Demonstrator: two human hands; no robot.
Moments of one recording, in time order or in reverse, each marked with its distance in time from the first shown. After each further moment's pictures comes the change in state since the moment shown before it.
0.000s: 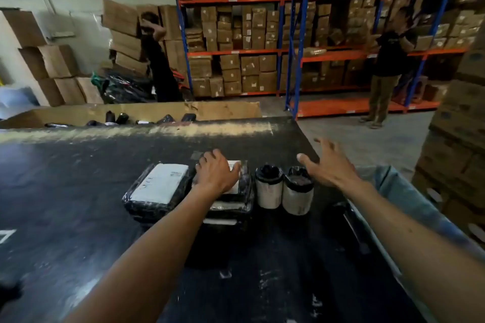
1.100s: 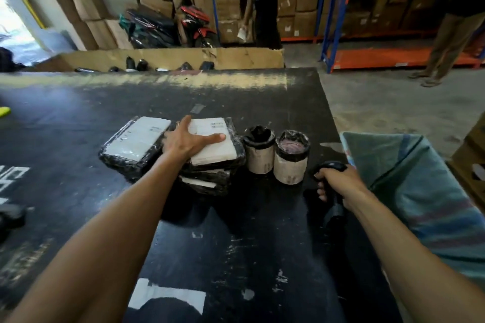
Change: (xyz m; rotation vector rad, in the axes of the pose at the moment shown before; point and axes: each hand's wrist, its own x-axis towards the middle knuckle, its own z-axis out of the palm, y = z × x) left_hand 0.018 -0.016 0.034 -0.287 -0.027 -0.400; right_hand 0.019 0.129 0.068 0.680 -0.266 0.637
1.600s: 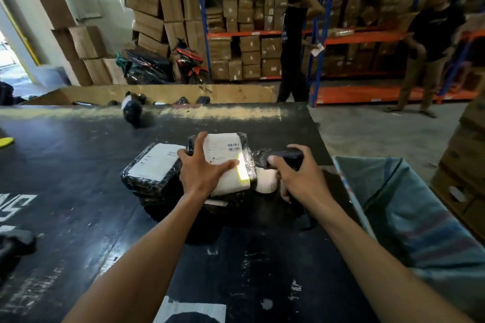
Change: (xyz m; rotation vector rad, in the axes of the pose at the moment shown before) left_hand -0.056 -0.016 -0.004 -0.219 0.289 0.258; right_hand -0.147 -0.054 0.060 -0.007 -0.112 -0.580
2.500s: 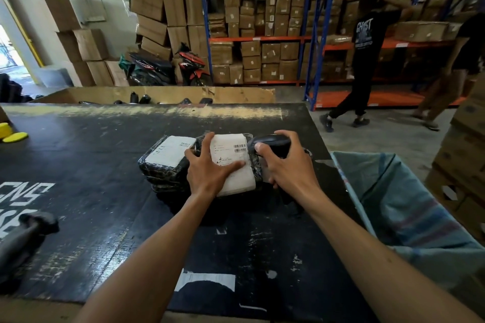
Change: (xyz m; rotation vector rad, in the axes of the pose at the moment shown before) left_hand -0.052 -0.004 -0.031 -0.024 0.027 0.050; right_hand -0.063 -0.037 0.023 -0.055 -0.013 -0.187
